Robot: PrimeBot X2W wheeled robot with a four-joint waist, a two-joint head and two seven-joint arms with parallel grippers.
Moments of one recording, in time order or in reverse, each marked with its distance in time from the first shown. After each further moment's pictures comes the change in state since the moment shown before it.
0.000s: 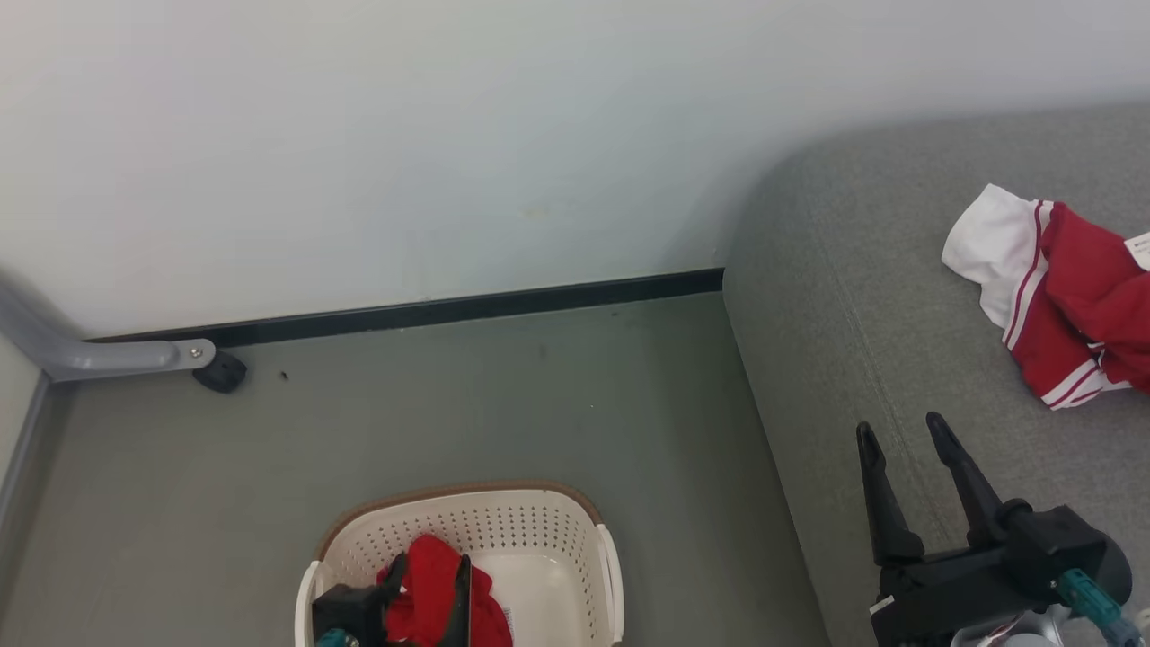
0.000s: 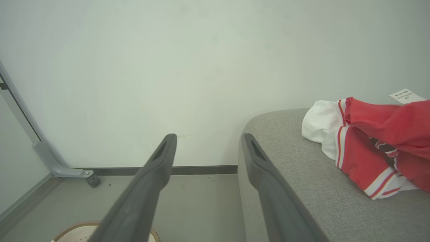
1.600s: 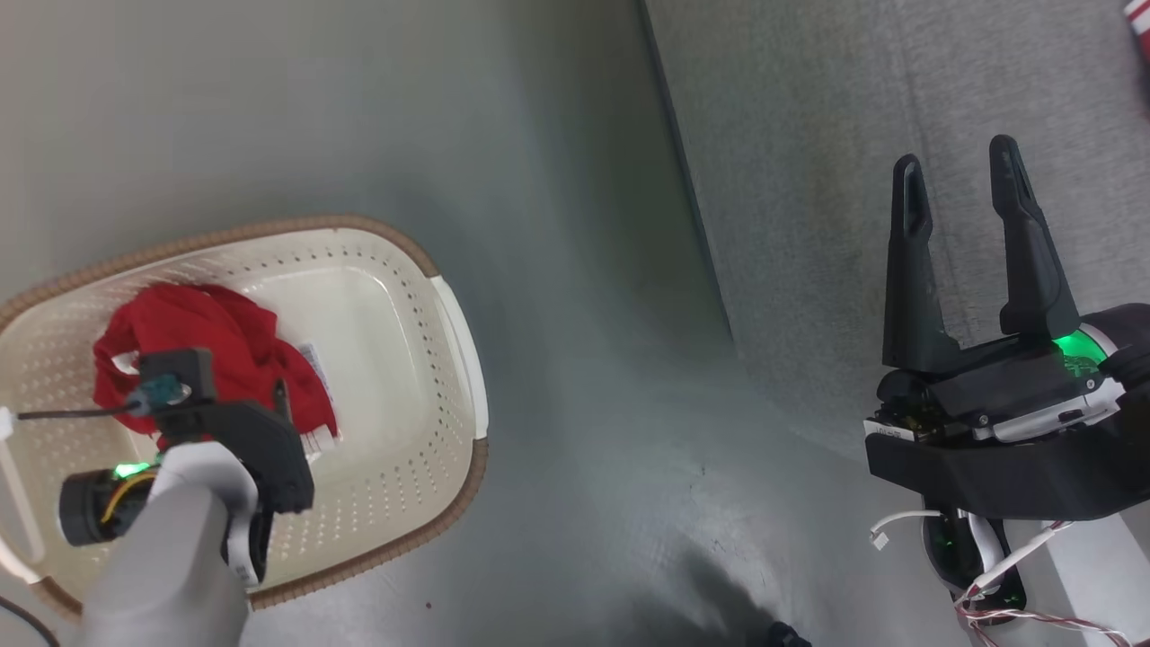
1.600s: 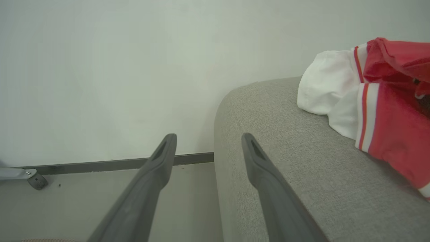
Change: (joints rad) left arm -0.541 0.085 0.110 0.509 -0.017 -0.016 0.224; right arm -0.260 0.066 -0.033 -0.365 -0.043 -0.017 -0.001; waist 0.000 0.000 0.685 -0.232
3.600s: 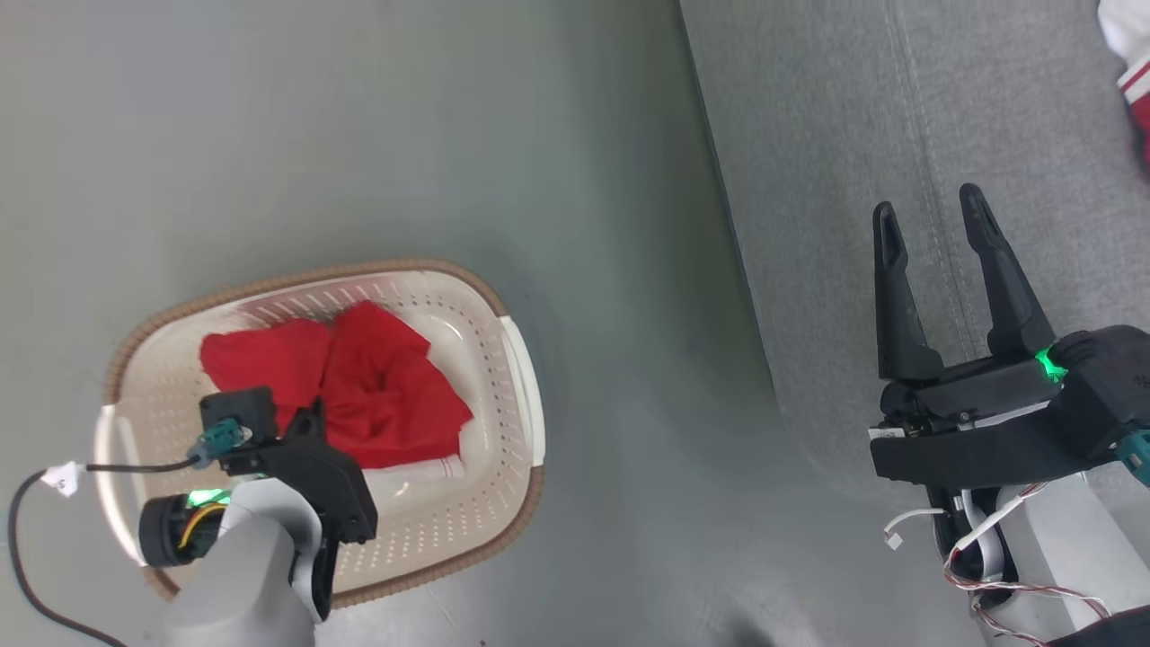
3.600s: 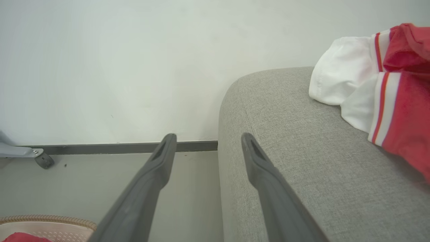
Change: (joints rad) left arm -0.026 -0.113 0.023 0.179 -0.004 -0.085 -0.236; right arm -0.016 -0.029 -0.019 0.223 -0.028 0.060 -0.008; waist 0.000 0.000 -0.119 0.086
